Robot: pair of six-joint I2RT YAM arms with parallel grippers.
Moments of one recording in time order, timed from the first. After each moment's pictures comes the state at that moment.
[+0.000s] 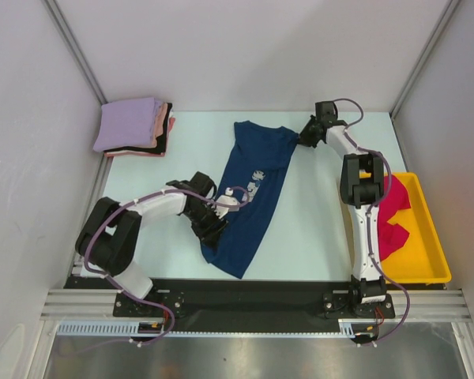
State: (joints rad) left arm -0.51 1.62 0.91 -0.70 0.46 0.43; right arm 0.12 2.52 2.13 -0.43 -0.16 0.72
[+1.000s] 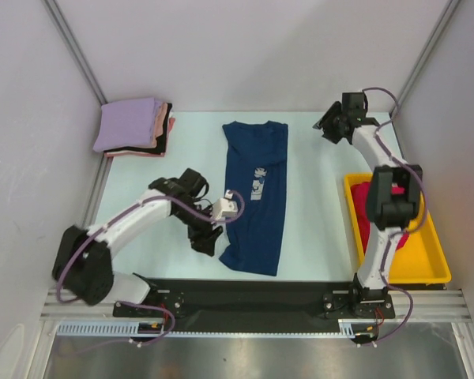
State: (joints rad) left arm -0.53 1.46 0.99 -0.96 0.70 0.65; right arm 0.04 2.17 1.85 -0.36 -0.12 0.77
